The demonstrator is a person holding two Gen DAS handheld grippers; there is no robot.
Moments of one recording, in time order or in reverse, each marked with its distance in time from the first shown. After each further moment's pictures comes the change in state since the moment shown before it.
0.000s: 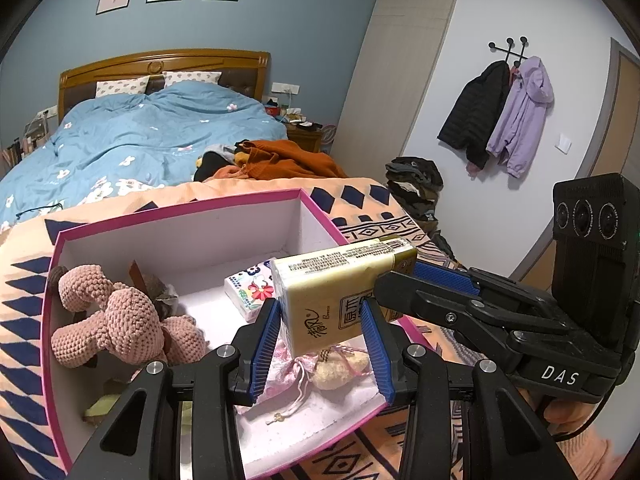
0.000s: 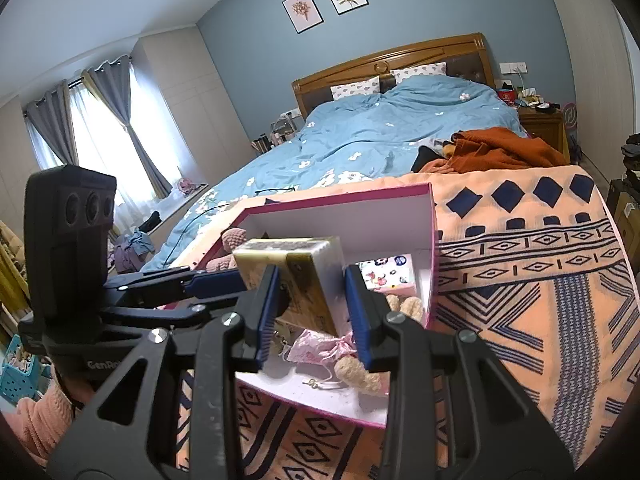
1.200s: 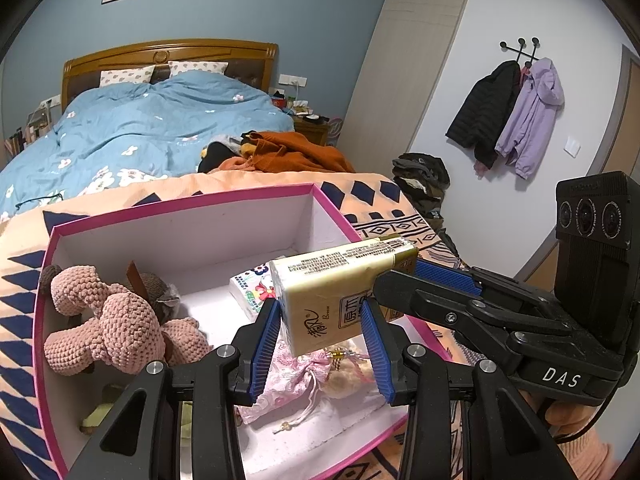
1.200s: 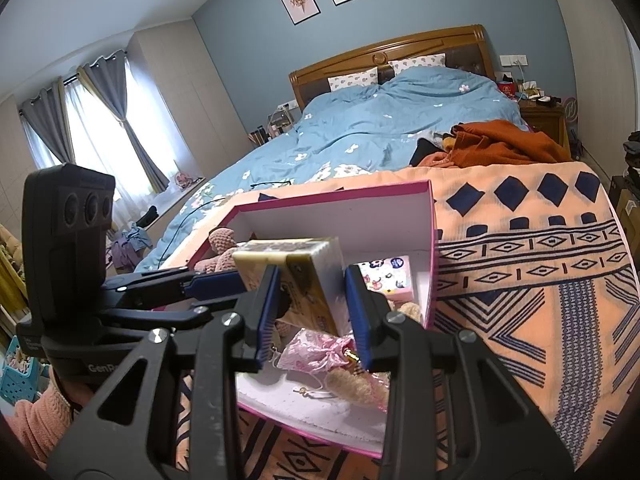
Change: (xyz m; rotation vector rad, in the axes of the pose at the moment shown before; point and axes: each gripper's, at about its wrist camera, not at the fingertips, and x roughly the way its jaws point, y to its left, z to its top) left arm 0.020 0.013 0.005 -0.025 0.026 0.008; right arm 0.019 -0.012 0.006 0.009 0.032 0.000
